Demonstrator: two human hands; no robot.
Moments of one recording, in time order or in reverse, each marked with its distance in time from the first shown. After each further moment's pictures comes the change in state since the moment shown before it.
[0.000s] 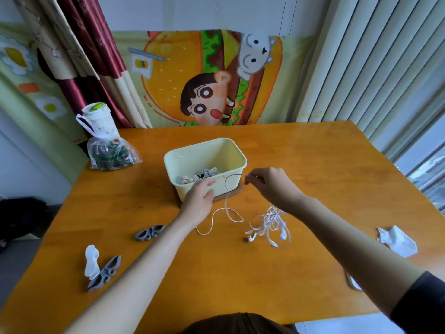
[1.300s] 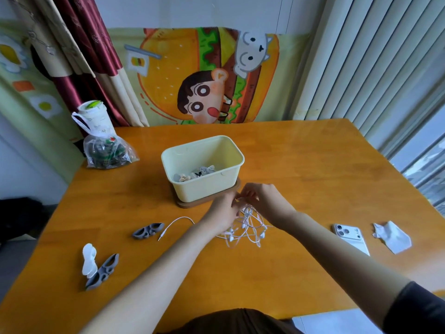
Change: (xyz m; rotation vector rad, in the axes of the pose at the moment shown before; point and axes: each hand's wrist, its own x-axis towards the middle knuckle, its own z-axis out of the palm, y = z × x) left_hand -0.011 0.021 0.045 0.061 -0.234 0.119; right_hand -0.020 0.014 0.035 0.047 -0.071 -0.014
